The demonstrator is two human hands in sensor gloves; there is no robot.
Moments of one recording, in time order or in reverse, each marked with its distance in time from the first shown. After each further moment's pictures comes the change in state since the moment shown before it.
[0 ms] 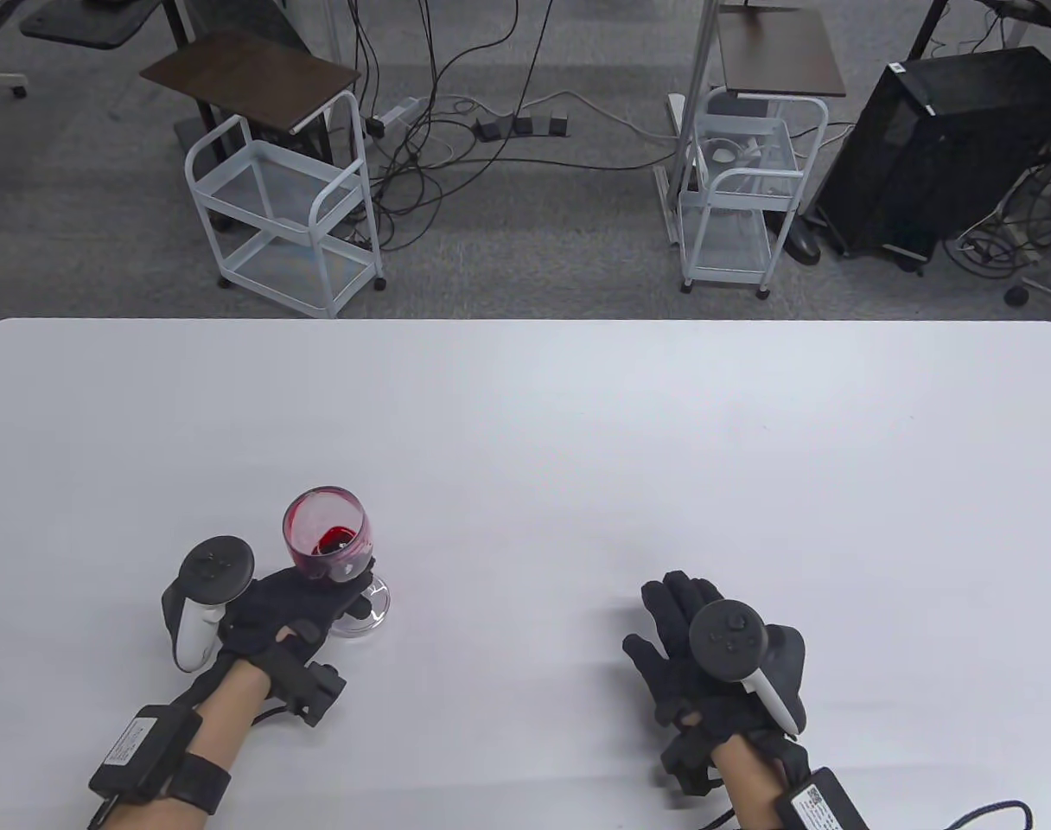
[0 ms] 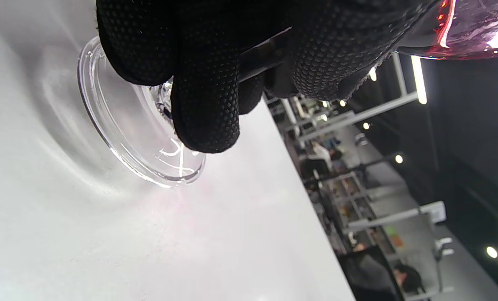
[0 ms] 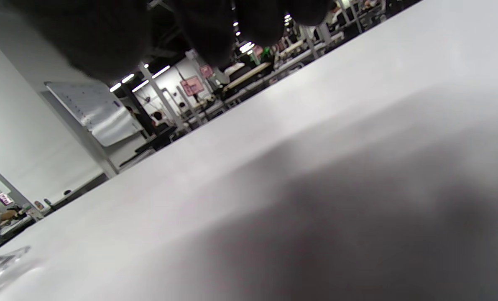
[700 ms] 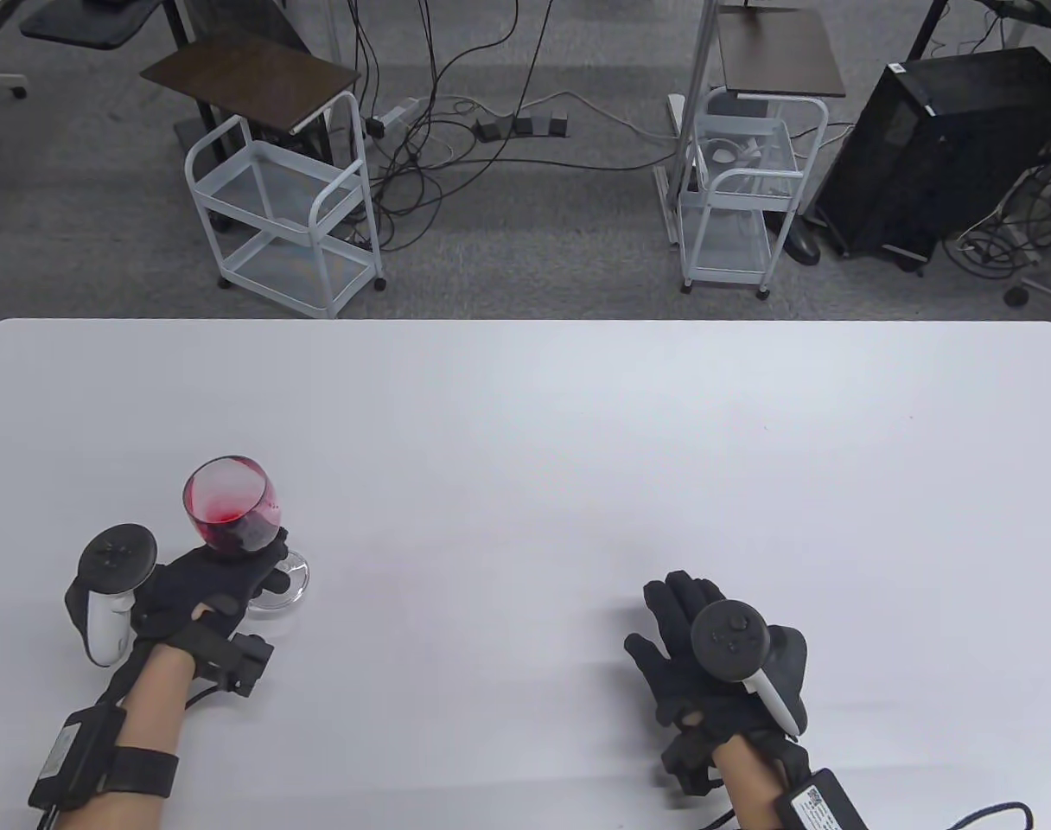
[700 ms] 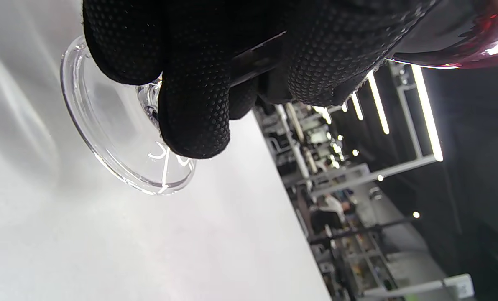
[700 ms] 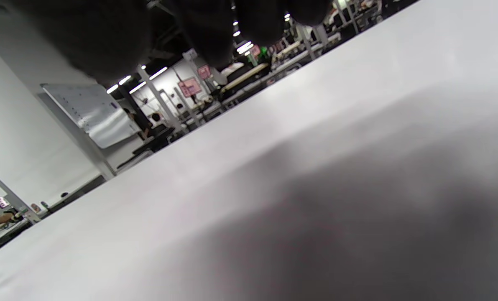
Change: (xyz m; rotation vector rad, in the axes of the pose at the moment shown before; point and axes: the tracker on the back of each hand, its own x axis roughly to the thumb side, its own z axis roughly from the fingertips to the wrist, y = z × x) left_hand -0.018 0.081 0.010 0.171 0.058 0.044; right_hand -0.001 -0.001 0.000 -0.004 0.009 -0.004
